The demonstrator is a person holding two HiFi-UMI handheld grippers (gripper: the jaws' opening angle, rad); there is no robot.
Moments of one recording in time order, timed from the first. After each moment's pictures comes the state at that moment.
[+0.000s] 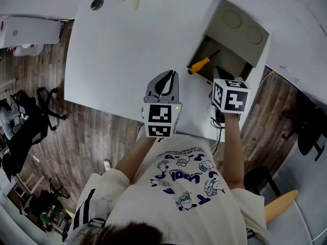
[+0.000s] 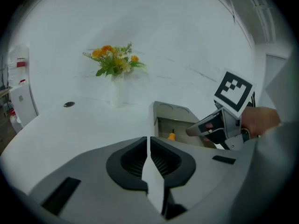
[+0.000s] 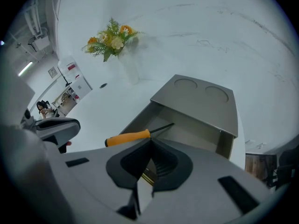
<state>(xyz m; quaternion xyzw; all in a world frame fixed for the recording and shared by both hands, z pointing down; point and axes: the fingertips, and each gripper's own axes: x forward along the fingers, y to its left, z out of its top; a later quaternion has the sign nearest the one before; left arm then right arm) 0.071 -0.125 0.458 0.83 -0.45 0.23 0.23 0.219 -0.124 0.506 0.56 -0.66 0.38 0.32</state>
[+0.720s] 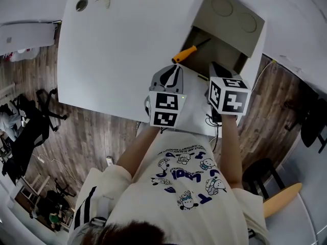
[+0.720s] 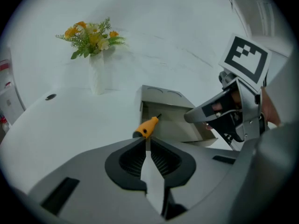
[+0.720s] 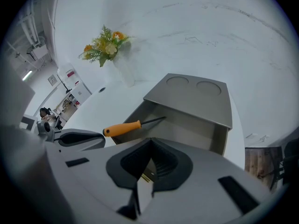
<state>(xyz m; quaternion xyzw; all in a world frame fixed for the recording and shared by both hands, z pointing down) 0.126 -0.116 0.505 0.84 -0.39 0.29 0.24 0.236 -0.113 0.510 0.56 -0.66 0.40 0.29</state>
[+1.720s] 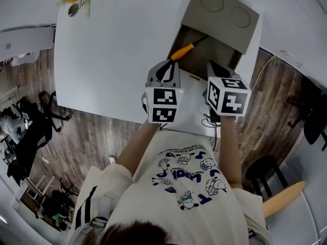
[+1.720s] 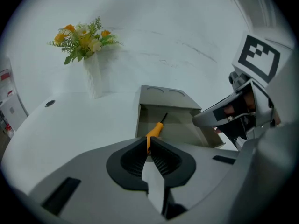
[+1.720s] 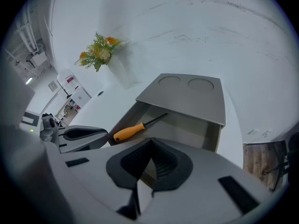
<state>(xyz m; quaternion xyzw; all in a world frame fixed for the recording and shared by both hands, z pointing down) 0.148 -0.133 0.509 0.83 -0.41 0.32 0.22 0.258 -0.113 0.517 0.57 -0.67 0.41 0.26</state>
